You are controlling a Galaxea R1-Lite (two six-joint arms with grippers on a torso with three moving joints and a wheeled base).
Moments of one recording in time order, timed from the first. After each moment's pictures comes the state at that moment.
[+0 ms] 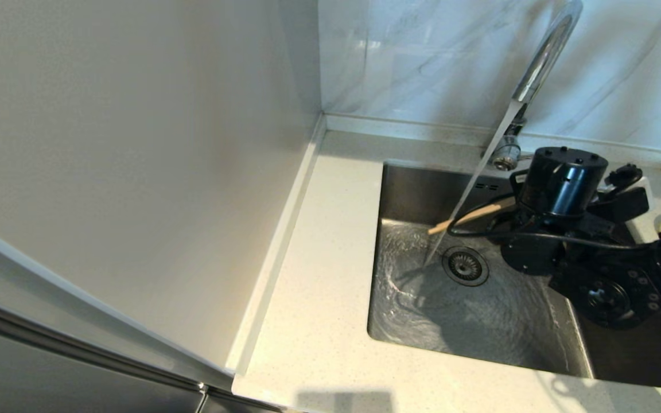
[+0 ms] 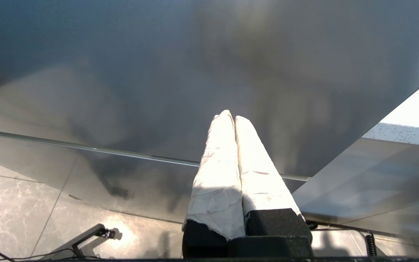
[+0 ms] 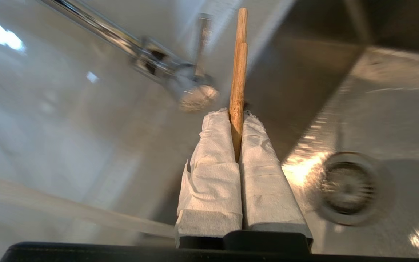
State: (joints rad) left arm 0.00 0.00 0.00 0.00 0.00 0.00; right arm 0.43 1.85 -0.95 -0.93 -1.09 1.05
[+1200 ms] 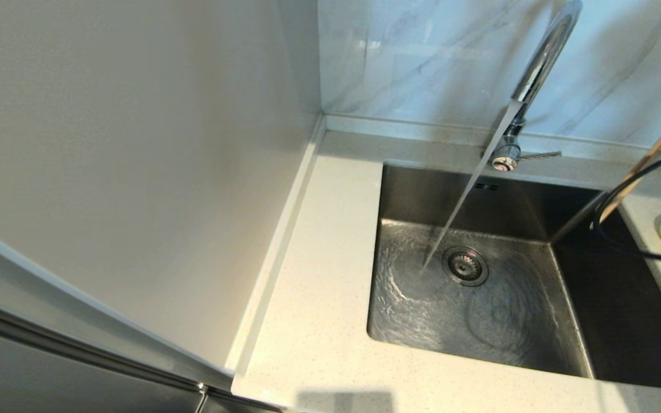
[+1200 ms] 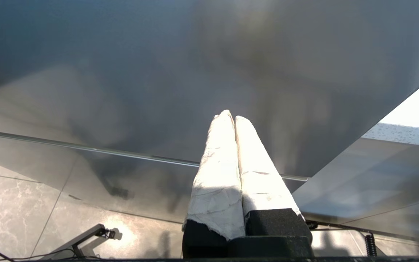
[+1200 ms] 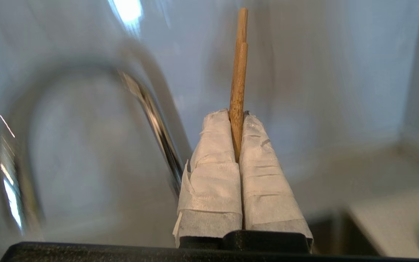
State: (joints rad) left arm 0.00 0.00 0.00 0.00 0.00 0.00; right arm 0.03 1.57 -0.68 -1.50 -0.39 0.19
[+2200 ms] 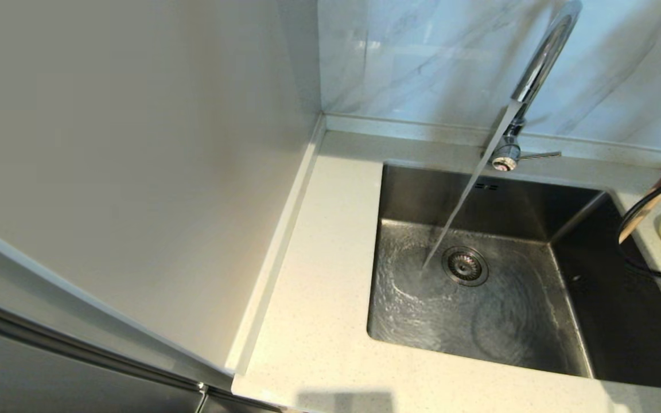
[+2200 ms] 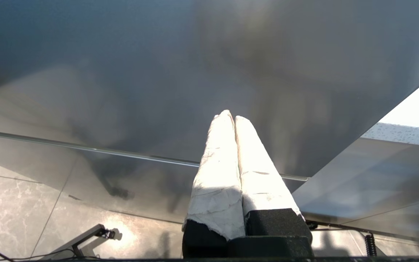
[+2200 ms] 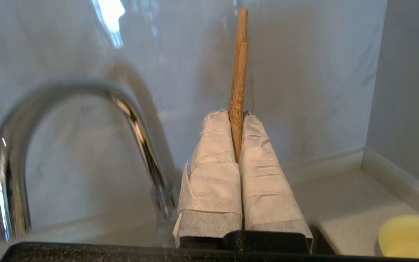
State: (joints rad) left arm 0.00 0.00 0.00 0.00 0.00 0.00; right arm 0.02 1.50 -0.65 -1.49 -0.43 0.11
